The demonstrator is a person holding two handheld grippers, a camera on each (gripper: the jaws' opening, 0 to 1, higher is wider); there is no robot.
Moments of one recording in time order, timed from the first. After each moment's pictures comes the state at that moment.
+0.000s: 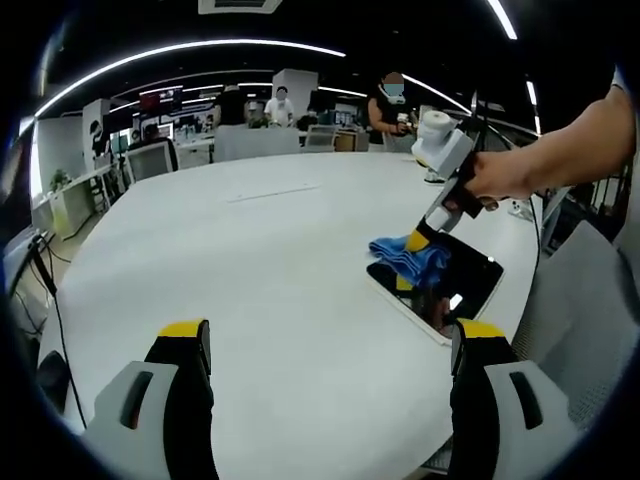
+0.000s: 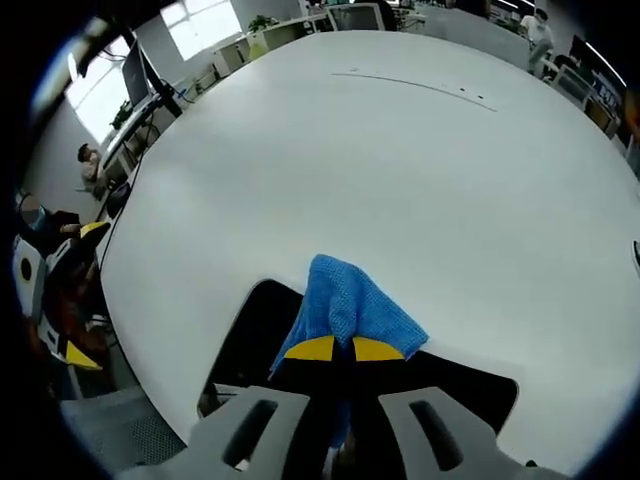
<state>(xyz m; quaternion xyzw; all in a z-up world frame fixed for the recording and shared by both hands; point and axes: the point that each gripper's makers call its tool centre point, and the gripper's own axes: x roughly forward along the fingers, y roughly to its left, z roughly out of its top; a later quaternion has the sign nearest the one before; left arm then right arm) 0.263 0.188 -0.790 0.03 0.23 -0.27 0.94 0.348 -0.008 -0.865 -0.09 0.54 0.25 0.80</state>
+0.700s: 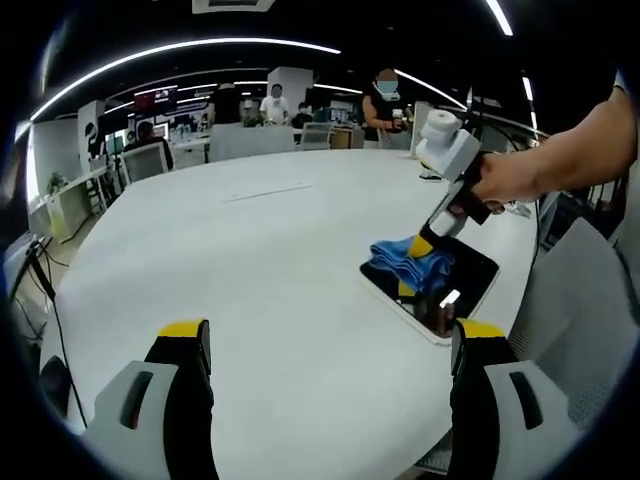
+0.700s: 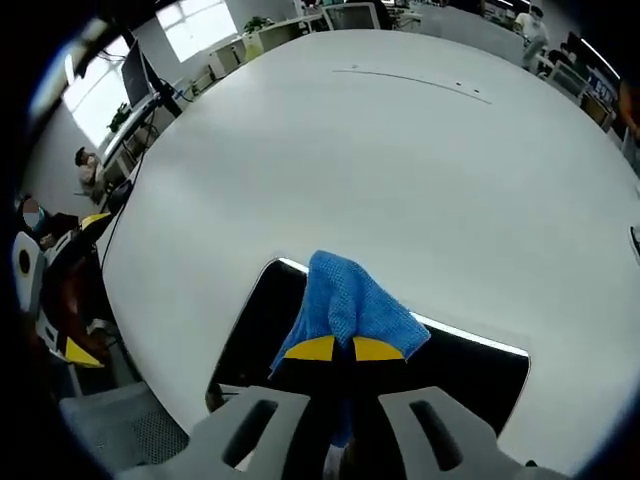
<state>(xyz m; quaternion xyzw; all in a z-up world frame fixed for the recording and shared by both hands) 0.257 0.180 -0.789 0.04 0.23 -0.28 0.93 0.320 -0.009 -0.866 -0.08 0.55 0.24 0.80</state>
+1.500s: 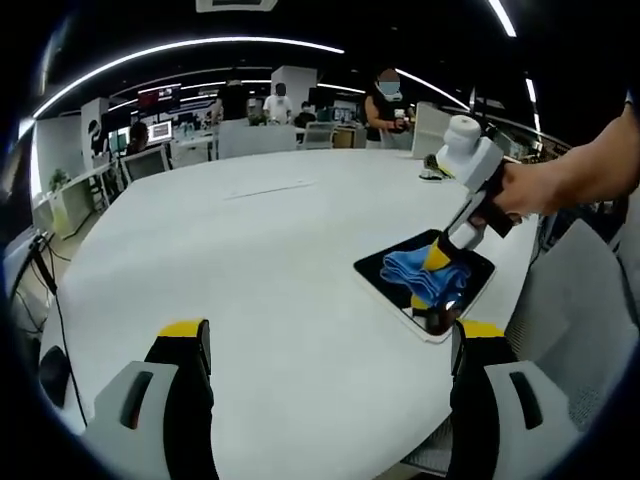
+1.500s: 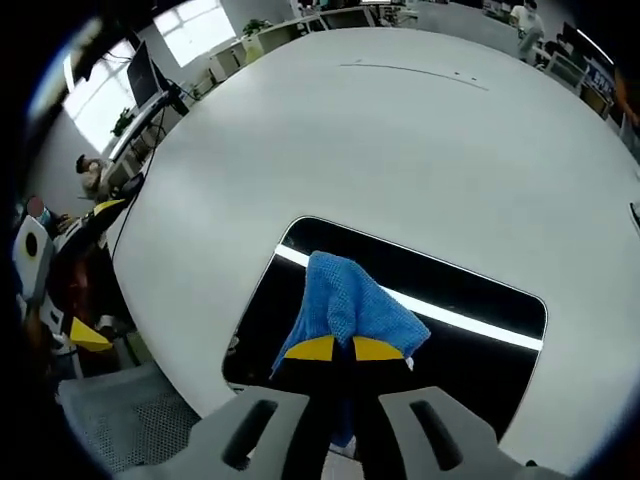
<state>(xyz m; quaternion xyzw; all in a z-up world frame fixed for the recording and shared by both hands) 0.247 0.179 -0.791 0.04 0.24 -0.27 0.93 0.280 -0.006 -0.867 -0.06 0.55 0.24 0.80</state>
